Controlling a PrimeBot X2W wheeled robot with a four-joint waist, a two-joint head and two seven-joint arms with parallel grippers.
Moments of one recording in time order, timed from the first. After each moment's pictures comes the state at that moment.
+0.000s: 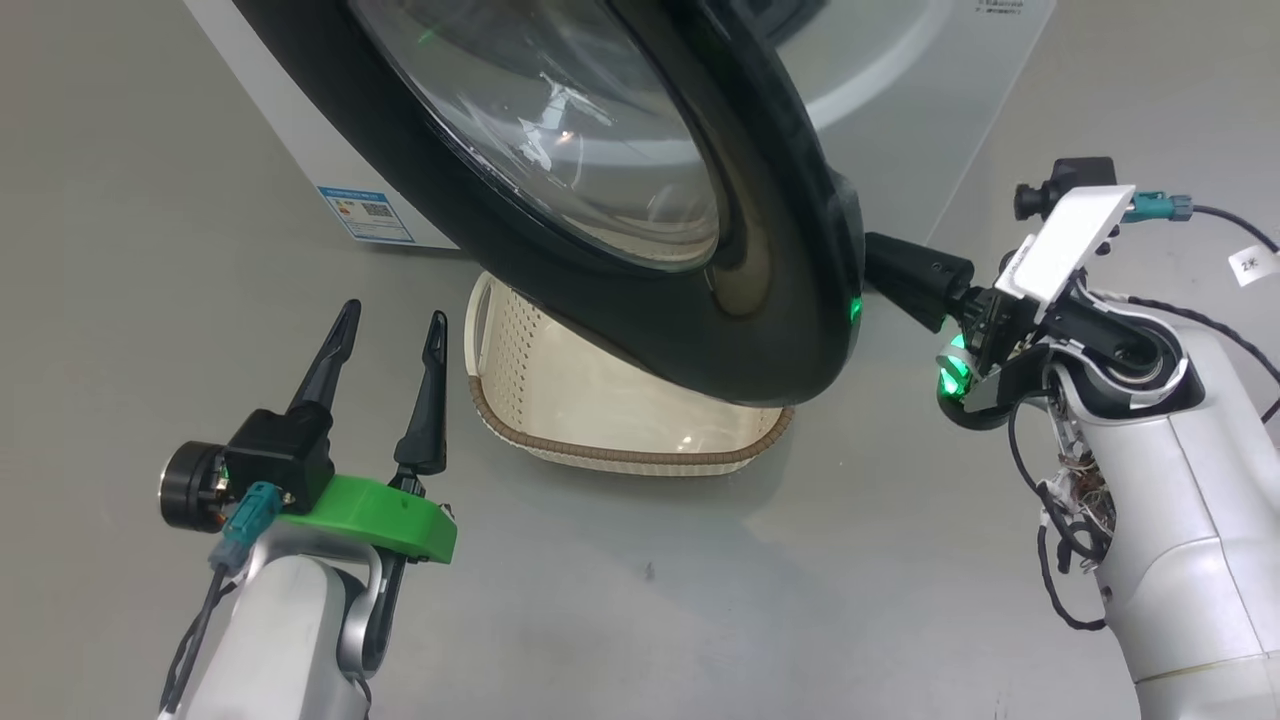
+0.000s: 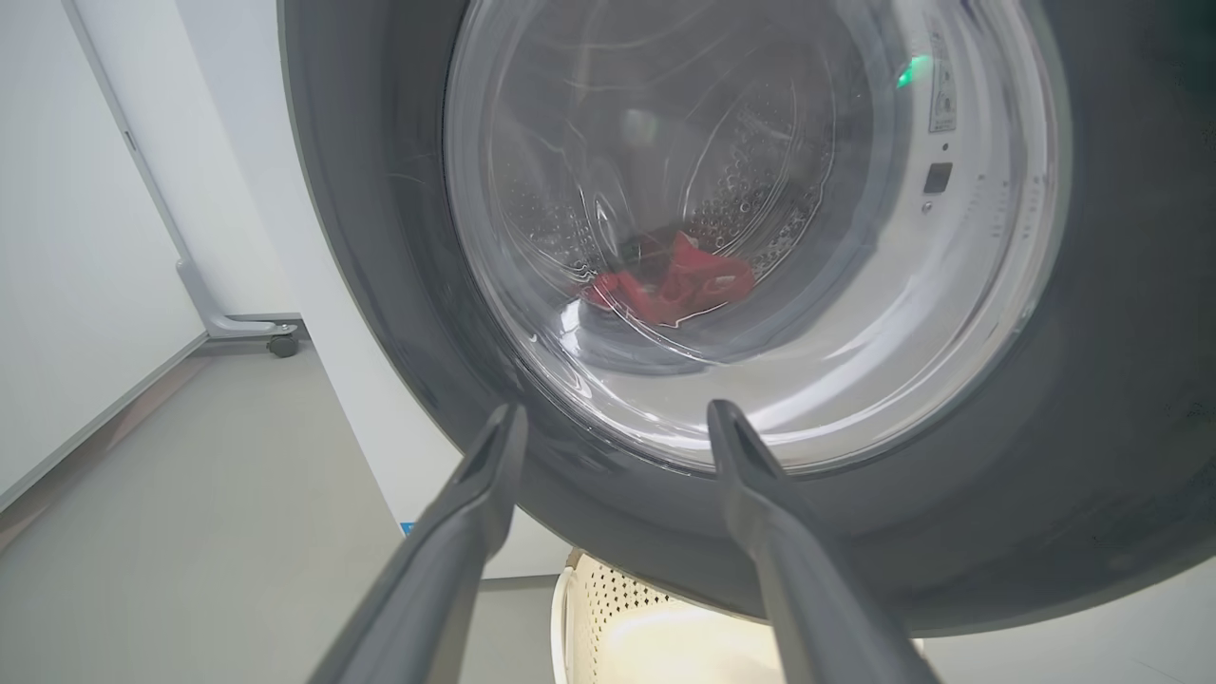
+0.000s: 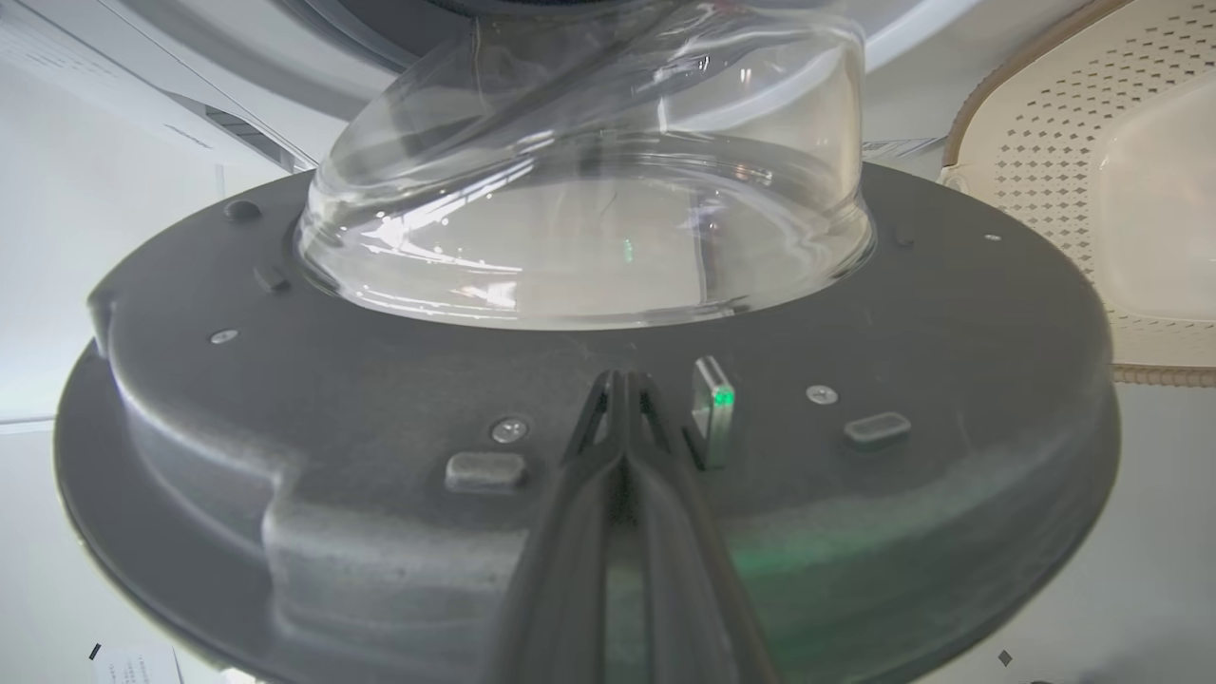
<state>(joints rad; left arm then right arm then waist) -0.31 0.03 -0.23 0.27 -0.29 -0.02 -0.25 -0.63 -0.11 0.16 0.45 1.66 0.09 0.83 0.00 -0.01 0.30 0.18</state>
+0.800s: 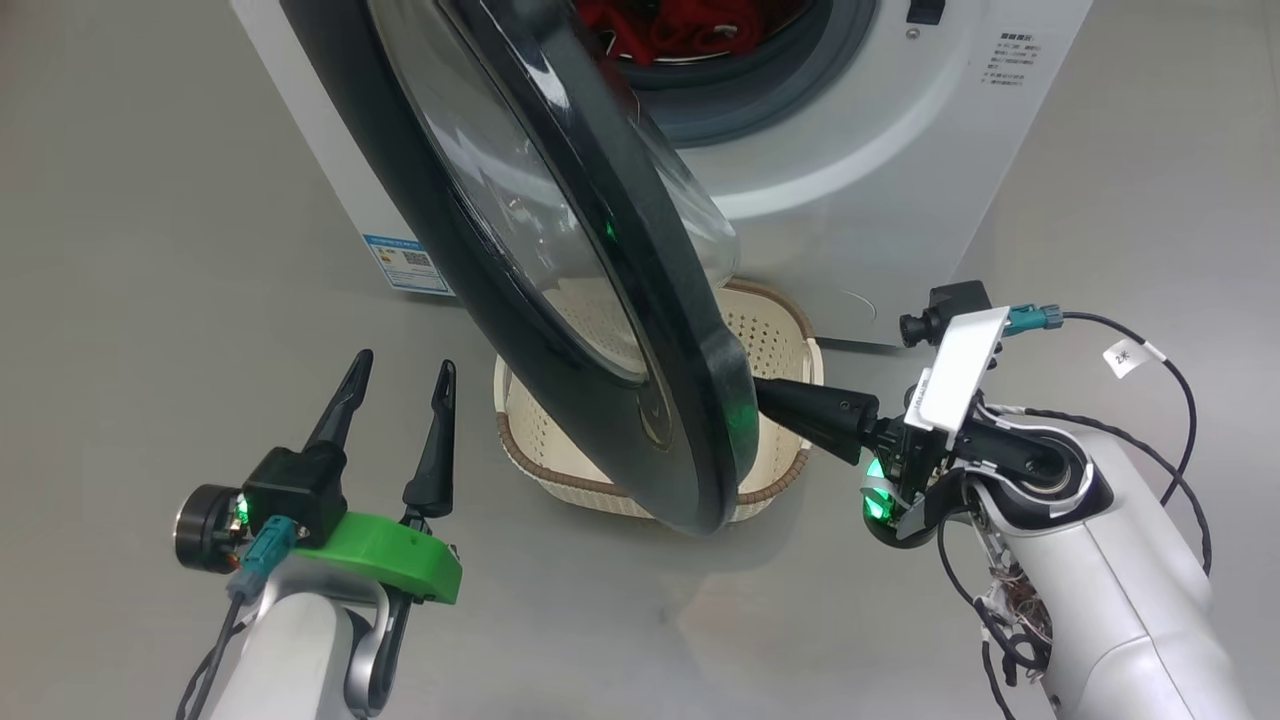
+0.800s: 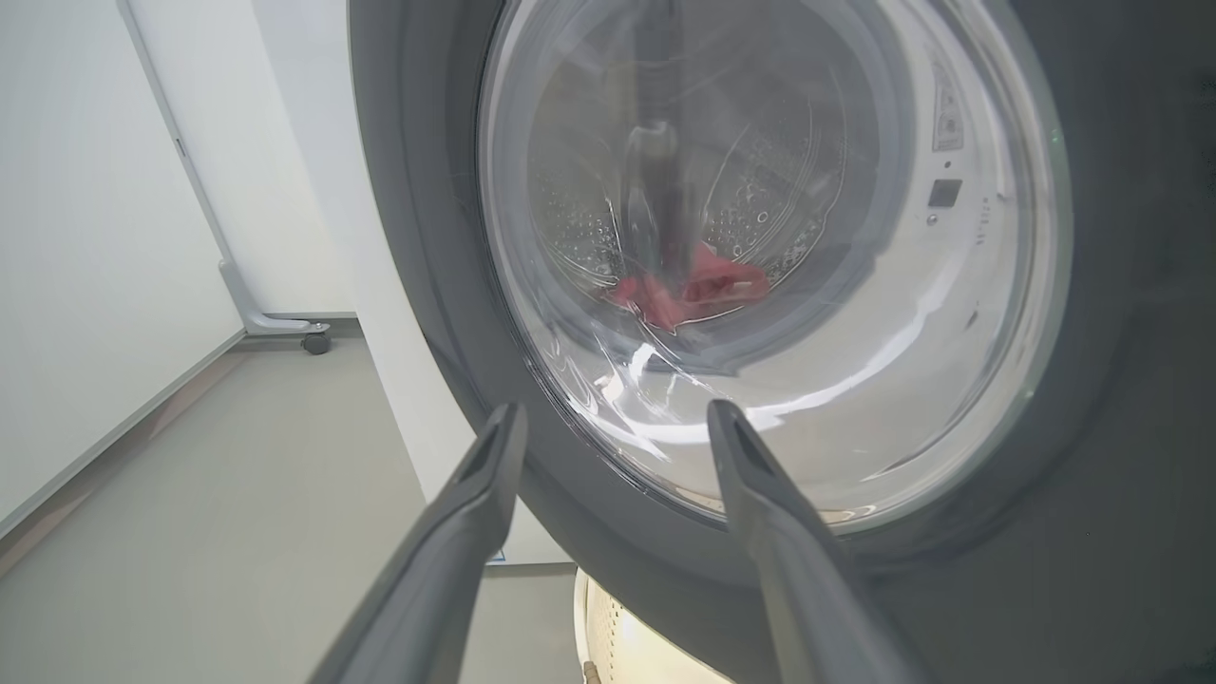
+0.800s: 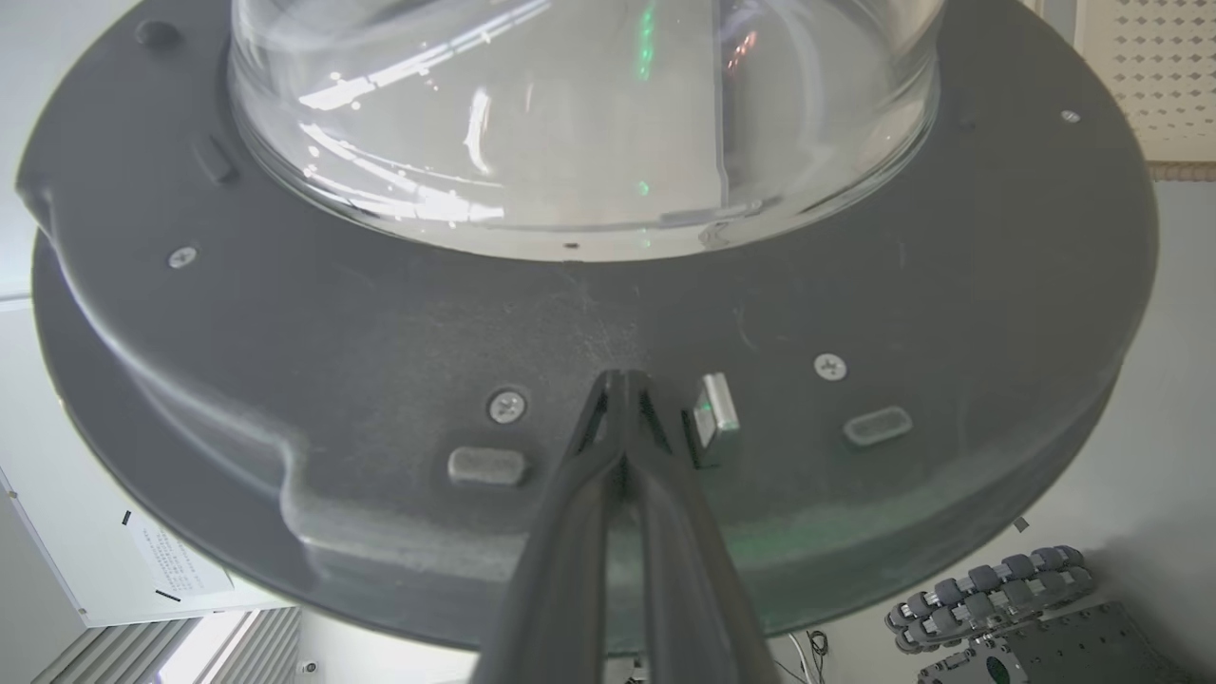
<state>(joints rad) -0.26 0.03 -0.24 0.30 -0.29 -0.02 -0.25 -0.47 -0.07 0.28 0.38 1.71 0.10 0.88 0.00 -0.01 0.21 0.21</state>
